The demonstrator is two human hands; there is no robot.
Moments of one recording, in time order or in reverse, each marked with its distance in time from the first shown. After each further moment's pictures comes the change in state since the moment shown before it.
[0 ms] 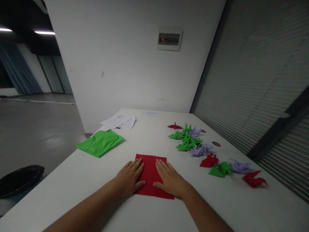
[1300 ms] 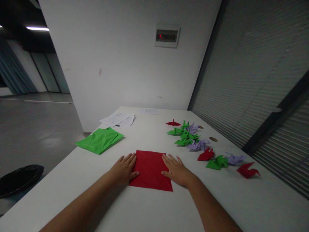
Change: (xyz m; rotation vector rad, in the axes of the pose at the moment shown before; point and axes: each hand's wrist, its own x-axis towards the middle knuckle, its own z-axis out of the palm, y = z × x) left_hand -0.008 -0.024 -0.006 -0.006 -0.052 -0.116; right_hand -0.017 0.032 -0.005 -0.006 -0.021 0.162
